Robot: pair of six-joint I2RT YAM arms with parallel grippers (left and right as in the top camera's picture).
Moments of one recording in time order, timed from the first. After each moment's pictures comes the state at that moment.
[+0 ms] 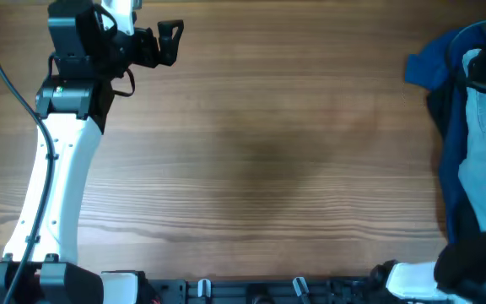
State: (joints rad) left arm -0.03 1.52 1.41 -0.33 0.40 -0.04; right arm -0.51 1.61 1.54 -0.74 -0.15 -0.20
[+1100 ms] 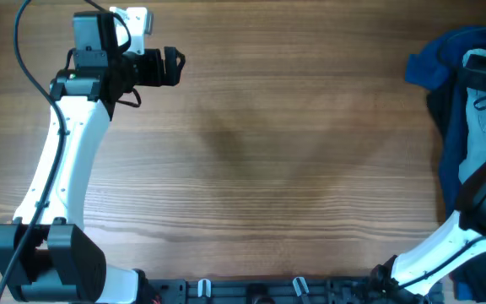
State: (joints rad) left arm -0.03 1.63 1.41 -0.58 0.33 -0.04; right arm -0.54 2.04 1.54 -0.31 -0.01 -0.25
